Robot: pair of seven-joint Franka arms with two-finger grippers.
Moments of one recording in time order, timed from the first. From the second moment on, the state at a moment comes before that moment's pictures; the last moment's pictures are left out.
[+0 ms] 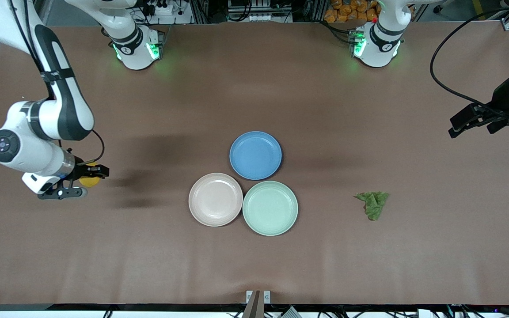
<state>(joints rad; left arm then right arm) -0.01 0.01 -0.06 -1.59 -0.02 1.72 -0.20 -0.07 0.35 0.05 -1.93 -0.04 2.21 -0.07</state>
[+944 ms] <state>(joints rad) -0.01 0.01 -0.06 -1.59 0.03 1.71 -0.20 -0.09 0.45 0.00 -2.10 -0.04 2.55 -0.11</state>
